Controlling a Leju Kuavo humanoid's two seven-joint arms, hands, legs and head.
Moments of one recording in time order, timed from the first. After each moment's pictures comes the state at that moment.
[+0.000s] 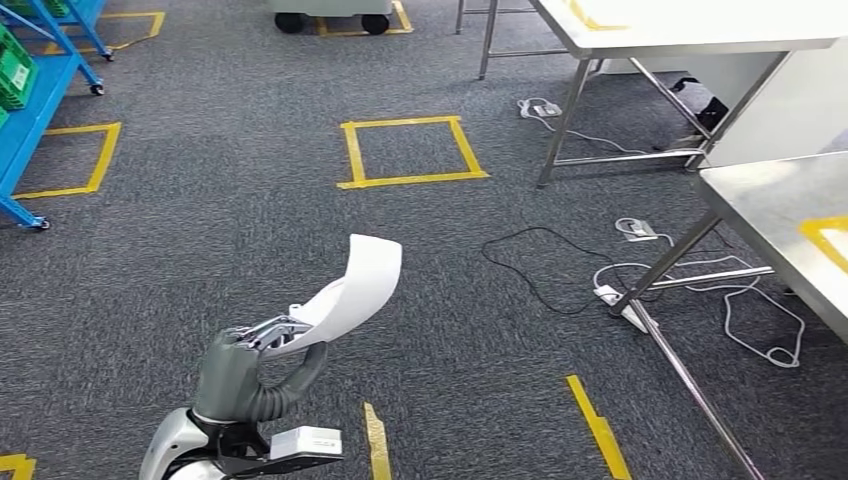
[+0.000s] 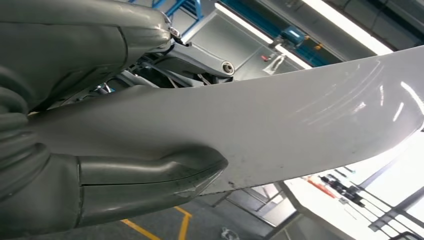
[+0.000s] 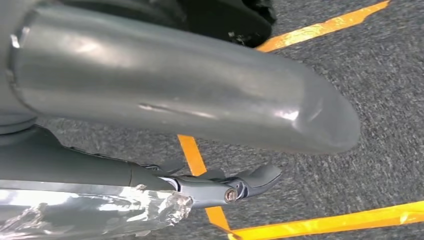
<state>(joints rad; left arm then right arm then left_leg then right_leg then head) 0.16 -0.07 -0.34 -1.75 -0.65 0.39 -0.39 -0.05 0.13 -1.19 -0.24 0.94 -0.05 -0.47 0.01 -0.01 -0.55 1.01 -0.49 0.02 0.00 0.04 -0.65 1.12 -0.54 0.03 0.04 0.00</state>
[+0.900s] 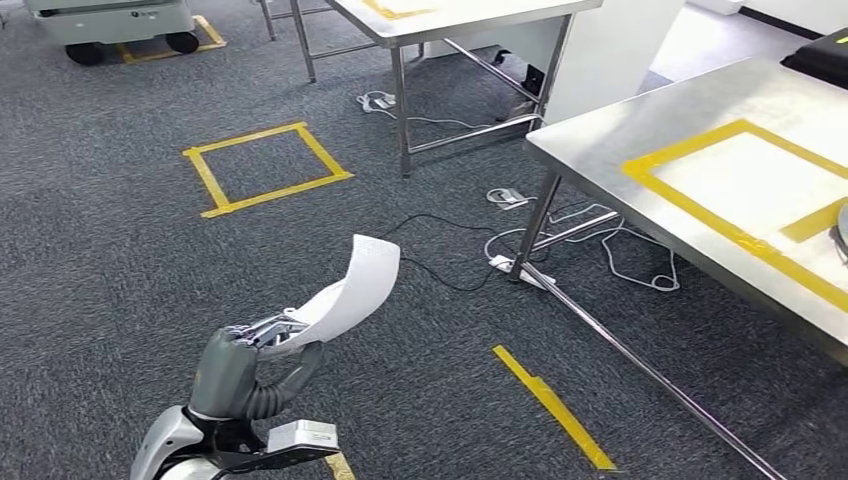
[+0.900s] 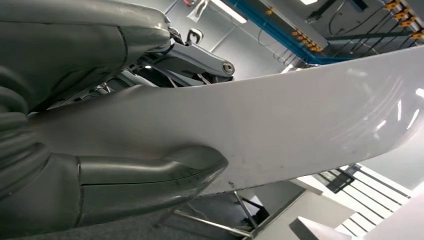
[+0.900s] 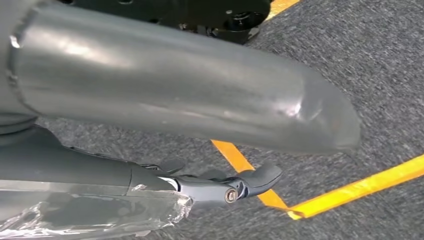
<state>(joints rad) 0.14 -0.05 -0.33 -1.73 -0.66 0.35 -0.37 -0.05 0.13 -1.19 -0.24 1.01 -0.11 -0.46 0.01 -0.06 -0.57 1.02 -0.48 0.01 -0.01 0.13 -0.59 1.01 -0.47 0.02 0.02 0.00</state>
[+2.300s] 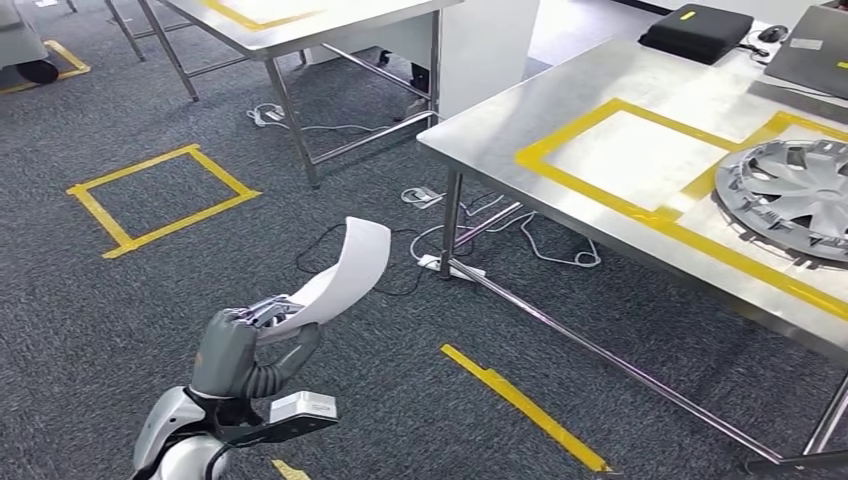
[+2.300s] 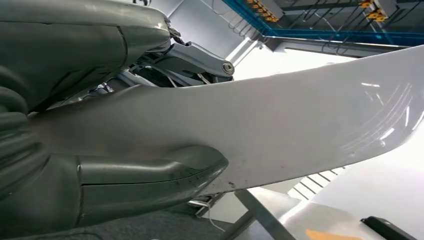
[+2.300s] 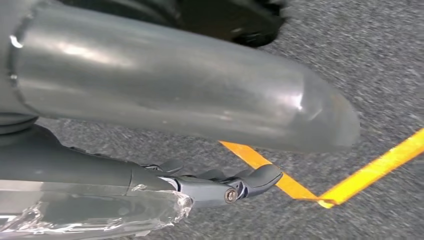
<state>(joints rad) 0.09 -0.07 -0.28 -1.69 -0.66 0.34 -0.35 -0.06 0.12 -1.19 -0.24 1.03 -0.09 -0.47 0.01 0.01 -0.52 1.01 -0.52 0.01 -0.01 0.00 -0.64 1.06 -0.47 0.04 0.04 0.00</state>
